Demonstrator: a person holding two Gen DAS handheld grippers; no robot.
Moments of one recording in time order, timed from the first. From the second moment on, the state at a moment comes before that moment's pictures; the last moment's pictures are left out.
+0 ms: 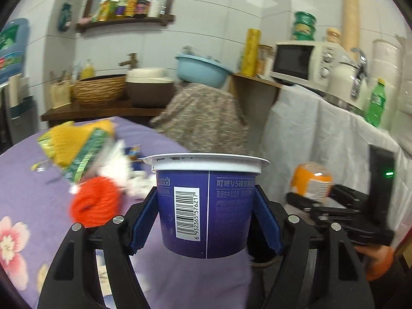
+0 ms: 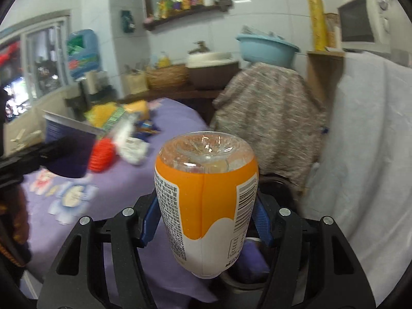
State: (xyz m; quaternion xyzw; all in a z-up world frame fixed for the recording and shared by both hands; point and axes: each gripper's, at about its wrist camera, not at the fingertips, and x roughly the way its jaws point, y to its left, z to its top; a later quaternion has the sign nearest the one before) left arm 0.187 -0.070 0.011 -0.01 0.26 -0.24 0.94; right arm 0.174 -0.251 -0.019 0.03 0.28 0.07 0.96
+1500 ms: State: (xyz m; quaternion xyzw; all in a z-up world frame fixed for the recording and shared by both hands) left arm 0.270 -0.255 -0.101 0.05 0.44 -0.28 0.85; right arm 0.214 -0.343 -0.182 0.09 0.46 -0.03 0.88
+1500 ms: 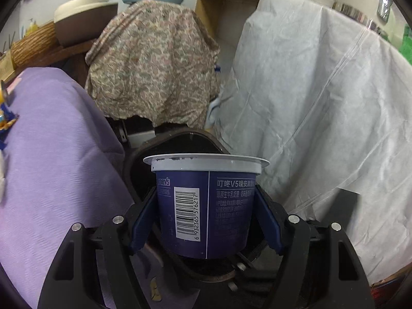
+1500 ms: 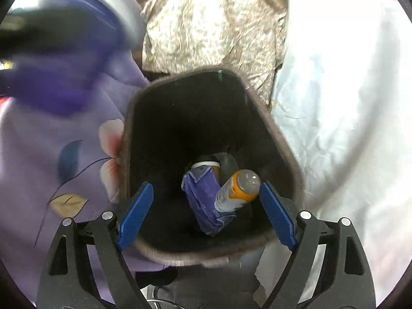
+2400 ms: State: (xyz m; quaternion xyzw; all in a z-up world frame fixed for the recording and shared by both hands) left arm 0.284 -0.263 -0.113 0.03 0.48 -0.28 0.83; right arm 0.148 -0.352 -0.167 0.13 0.43 -0.07 0.89
